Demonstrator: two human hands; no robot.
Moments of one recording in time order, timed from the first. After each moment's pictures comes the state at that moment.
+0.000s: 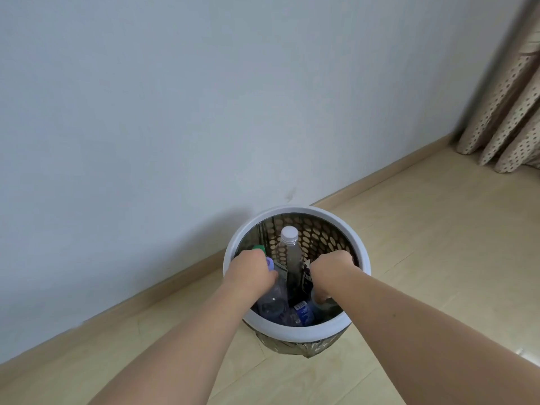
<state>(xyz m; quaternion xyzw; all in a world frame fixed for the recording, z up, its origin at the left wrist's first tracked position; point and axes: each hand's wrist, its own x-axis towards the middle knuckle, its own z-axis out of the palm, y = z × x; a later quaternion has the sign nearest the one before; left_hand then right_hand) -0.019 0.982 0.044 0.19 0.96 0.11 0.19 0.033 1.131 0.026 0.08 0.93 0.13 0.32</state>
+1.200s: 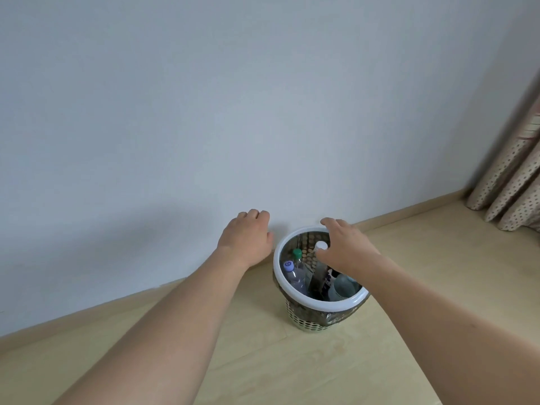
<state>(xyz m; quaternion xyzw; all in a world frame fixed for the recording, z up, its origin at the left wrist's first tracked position) 0.051 0.853 0.239 0.27 0.96 0.05 -0.03 0.131 1.046 0.236 0.11 0.98 -0.15 0.01</state>
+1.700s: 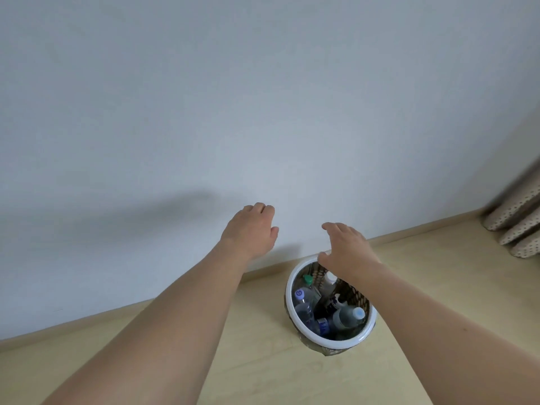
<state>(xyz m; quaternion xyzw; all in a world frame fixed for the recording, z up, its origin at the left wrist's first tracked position) -0.044 0.844 0.386 0.25 0.97 0.06 0.03 0.036 1.035 0.377 0.08 0.98 -0.14 0.08</state>
